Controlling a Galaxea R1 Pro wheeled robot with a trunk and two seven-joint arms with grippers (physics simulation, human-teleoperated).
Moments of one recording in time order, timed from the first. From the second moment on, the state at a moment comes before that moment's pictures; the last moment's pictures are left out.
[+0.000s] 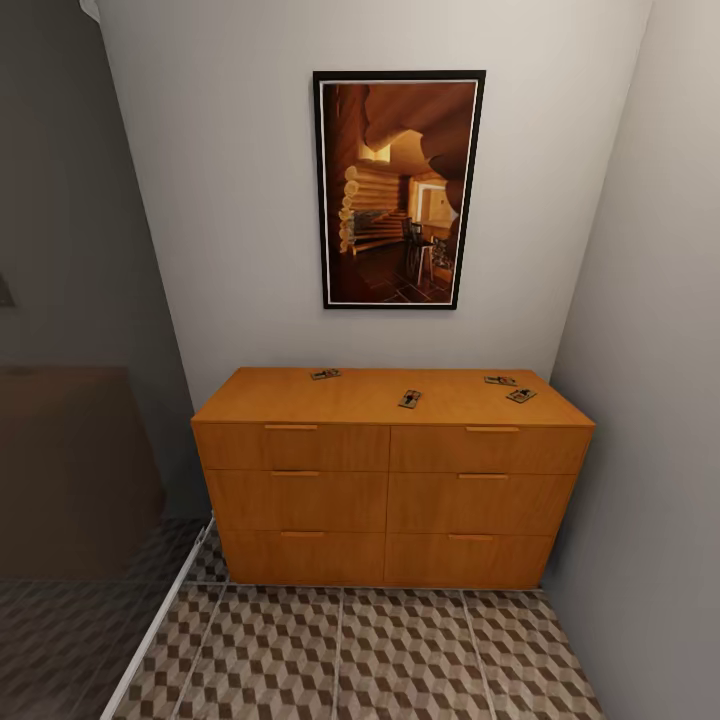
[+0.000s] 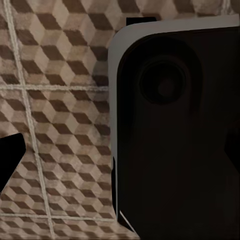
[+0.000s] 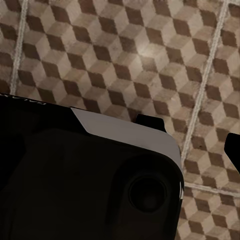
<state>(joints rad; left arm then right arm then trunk) 0.00 0.06 -0.01 -0.09 0.00 0.02 0.00 -0.03 0.03 0.11 -0.15 0.09 -0.16 -0.01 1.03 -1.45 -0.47</state>
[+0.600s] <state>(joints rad) 0.00 0.06 -0.01 -0.04 0.00 0.02 0.00 -0.03 0.03 0.12 -0.15 0.09 -0.16 -0.01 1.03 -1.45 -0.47</state>
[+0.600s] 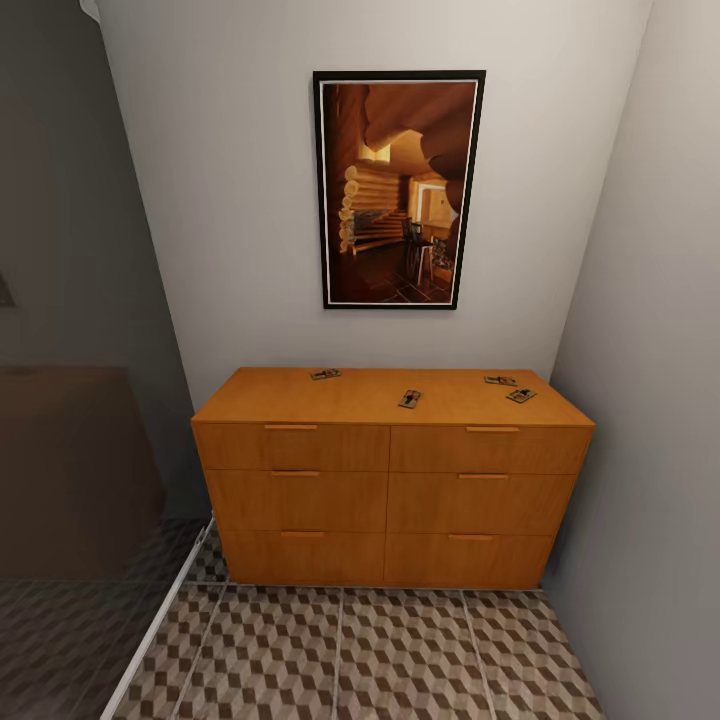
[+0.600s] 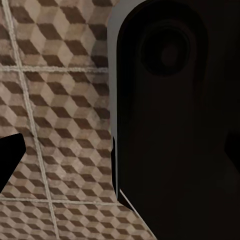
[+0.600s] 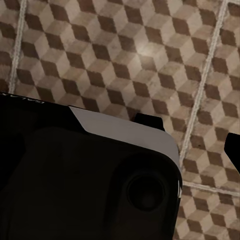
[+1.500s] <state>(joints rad) 0.00 0.06 -0.01 -0.04 0.00 0.02 0.00 -0.03 0.03 0.12 -0.15 0.09 -0.16 -0.01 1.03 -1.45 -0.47</state>
